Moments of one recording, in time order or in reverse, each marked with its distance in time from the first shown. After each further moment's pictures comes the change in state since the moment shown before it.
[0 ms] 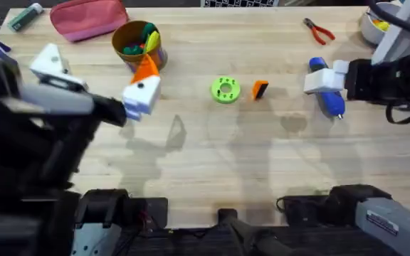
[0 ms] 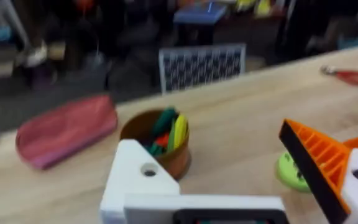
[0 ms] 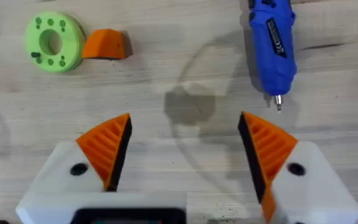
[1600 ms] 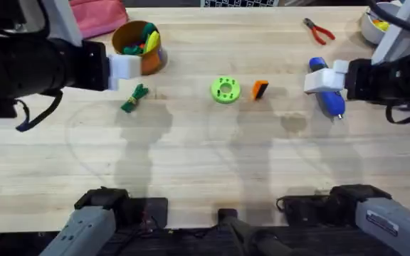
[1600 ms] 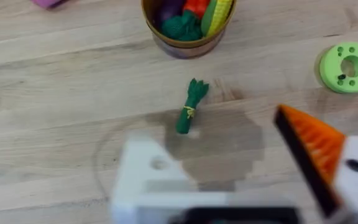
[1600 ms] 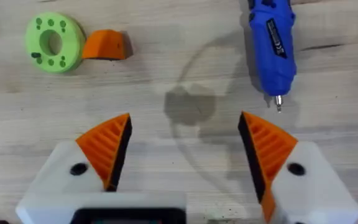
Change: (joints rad) left arm 0.000 0.619 0.602 -0.676 -0.202 0.001; right arm 0.000 0.000 0.000 0.002 0.000 0.000
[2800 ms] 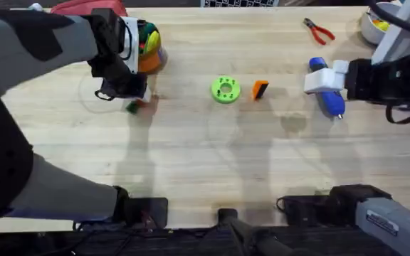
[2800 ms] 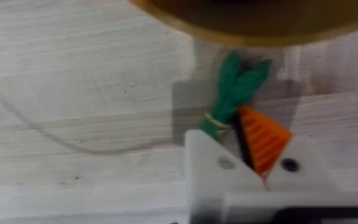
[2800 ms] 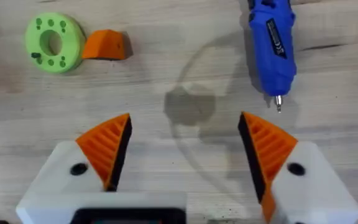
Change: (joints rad) left arm 0.000 0.757 -0.005 0.114 -0.064 -0.008; right arm 0.000 0.000 0.000 0.000 0.000 0.000
